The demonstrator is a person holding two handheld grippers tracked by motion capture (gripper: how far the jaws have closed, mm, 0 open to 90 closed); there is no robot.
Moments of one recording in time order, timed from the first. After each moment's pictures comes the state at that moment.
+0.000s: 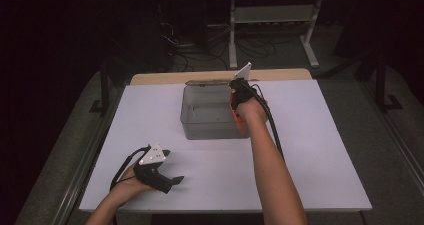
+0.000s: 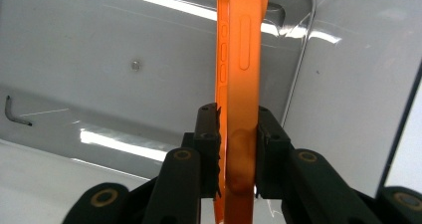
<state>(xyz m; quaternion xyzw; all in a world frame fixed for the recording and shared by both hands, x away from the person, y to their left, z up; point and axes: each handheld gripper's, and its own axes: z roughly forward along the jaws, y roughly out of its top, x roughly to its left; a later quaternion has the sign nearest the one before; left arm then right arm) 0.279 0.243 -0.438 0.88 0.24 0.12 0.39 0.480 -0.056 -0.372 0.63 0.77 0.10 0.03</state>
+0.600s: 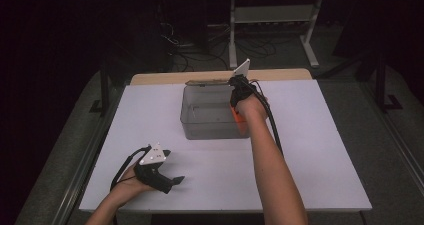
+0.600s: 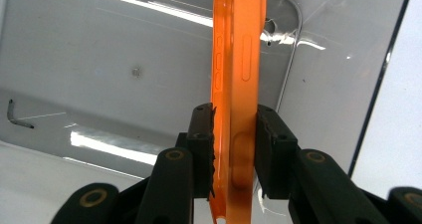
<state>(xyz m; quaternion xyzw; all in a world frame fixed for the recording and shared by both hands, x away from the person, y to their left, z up) 0.279 0.242 -0.437 0.88 0.24 0.12 0.40 0.481 -0.053 -0.360 0.62 0.78 0.10 0.05</state>
